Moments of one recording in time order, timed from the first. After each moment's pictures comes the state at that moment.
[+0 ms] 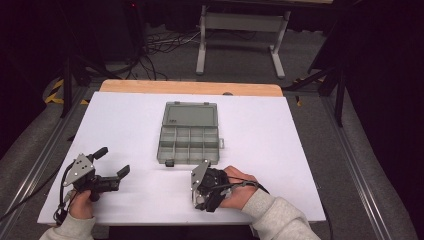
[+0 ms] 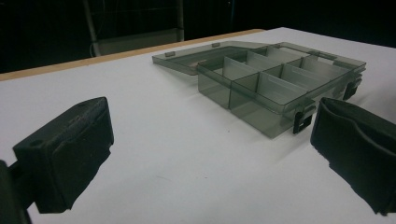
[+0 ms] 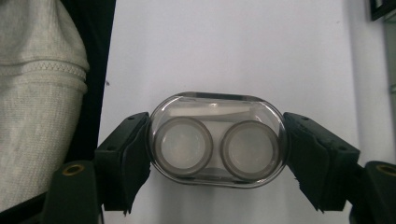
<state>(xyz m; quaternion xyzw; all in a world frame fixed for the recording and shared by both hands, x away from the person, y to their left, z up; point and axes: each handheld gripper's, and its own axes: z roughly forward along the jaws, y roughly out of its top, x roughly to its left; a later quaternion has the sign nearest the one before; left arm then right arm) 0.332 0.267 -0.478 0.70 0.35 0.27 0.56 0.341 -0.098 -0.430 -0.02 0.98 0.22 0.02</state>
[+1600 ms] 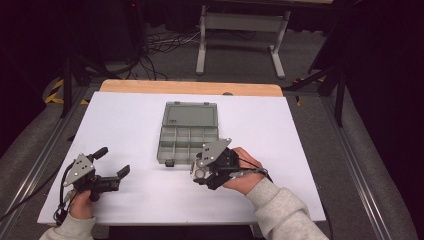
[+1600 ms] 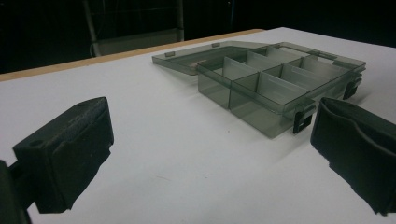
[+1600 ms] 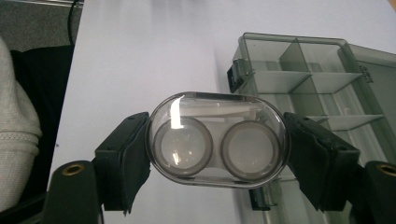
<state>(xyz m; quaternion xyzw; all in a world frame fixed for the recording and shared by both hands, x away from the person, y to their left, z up) 0.332 0.267 -0.478 0.70 0.35 0.27 0.57 0.364 -0.119 -0.375 0.02 0.93 0.34 0.11</state>
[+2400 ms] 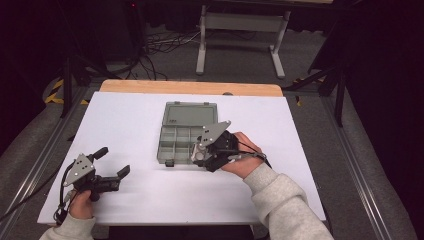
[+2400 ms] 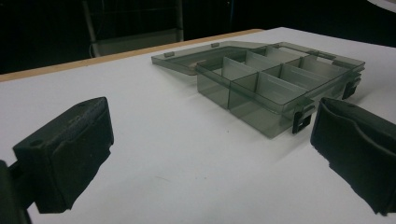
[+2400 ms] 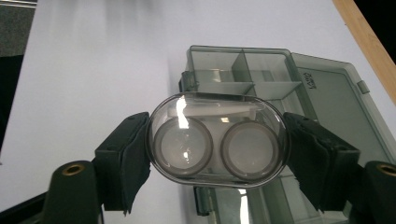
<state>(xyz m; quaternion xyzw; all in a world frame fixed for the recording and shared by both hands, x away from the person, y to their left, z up) 0.332 0.267 -0.478 0.70 0.35 0.27 0.56 0.397 -0.117 -0.355 0.04 0.93 0.34 0.14</state>
